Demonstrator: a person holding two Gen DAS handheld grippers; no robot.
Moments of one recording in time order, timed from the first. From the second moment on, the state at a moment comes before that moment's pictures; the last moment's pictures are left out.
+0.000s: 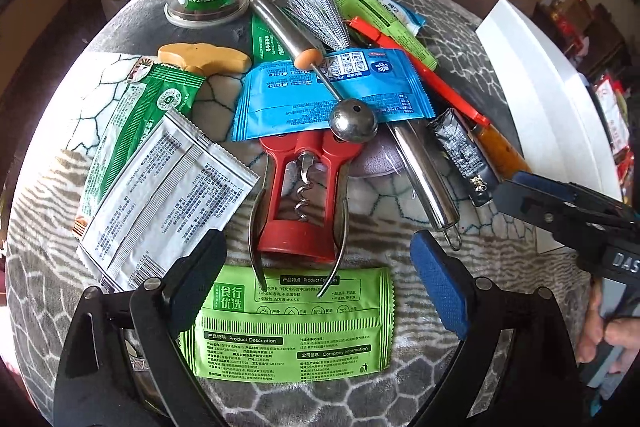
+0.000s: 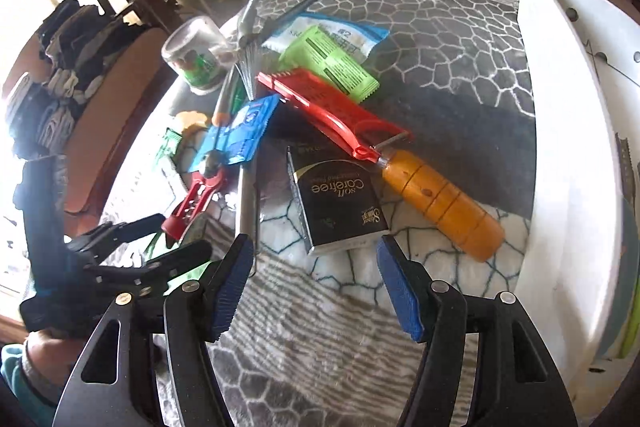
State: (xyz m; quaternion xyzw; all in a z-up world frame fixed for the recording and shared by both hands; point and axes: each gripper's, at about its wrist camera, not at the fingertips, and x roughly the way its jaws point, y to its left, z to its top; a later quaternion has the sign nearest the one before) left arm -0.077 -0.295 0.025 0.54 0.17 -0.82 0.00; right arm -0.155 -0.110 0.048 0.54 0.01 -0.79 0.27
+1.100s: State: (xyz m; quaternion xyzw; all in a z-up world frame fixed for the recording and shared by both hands) left arm -0.047 -0.268 0.080 0.47 0.39 -0.78 -0.15; right arm -0.065 -0.062 0.102 0.47 -0.05 -0.82 0.32
